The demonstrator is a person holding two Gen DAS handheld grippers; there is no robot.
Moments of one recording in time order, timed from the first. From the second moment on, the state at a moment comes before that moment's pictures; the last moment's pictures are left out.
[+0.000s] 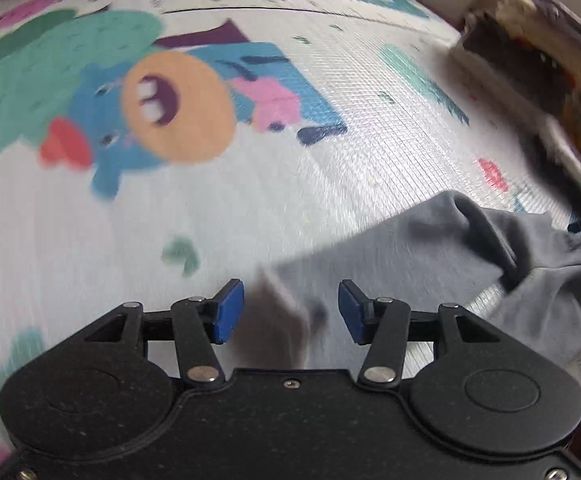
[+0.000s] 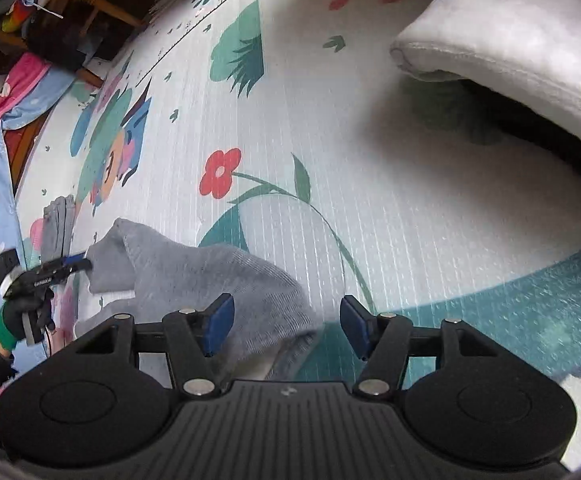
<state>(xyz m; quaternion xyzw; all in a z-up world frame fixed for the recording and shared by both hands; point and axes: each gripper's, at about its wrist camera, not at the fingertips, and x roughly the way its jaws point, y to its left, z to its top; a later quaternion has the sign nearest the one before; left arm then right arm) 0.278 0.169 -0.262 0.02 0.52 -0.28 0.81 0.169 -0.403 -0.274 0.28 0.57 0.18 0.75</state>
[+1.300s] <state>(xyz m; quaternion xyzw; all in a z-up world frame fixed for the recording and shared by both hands) 0.293 0.159 -0.236 0.23 0.45 -0.35 0.79 0.147 -0.193 -0.255 -0.23 0.46 0.38 0.77</state>
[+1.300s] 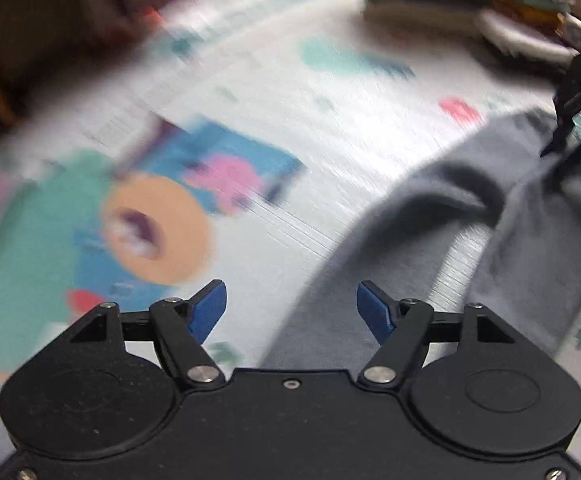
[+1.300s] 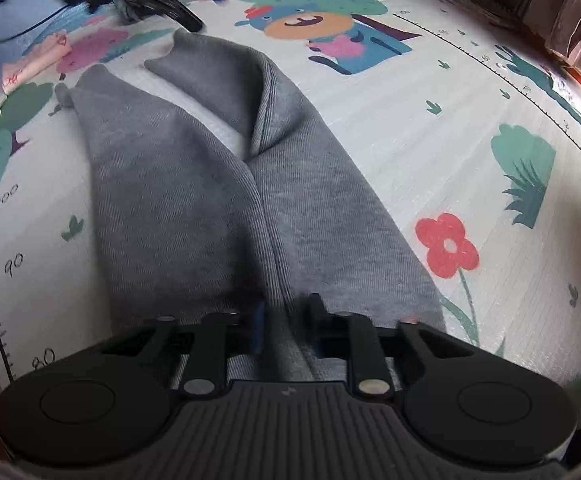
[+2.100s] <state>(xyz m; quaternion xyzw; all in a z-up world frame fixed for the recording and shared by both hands) 0.165 0.161 -0.250 0.45 0.28 -0.23 0.82 0.163 -0.259 -0.221 -0.08 0.46 0.38 0.80</state>
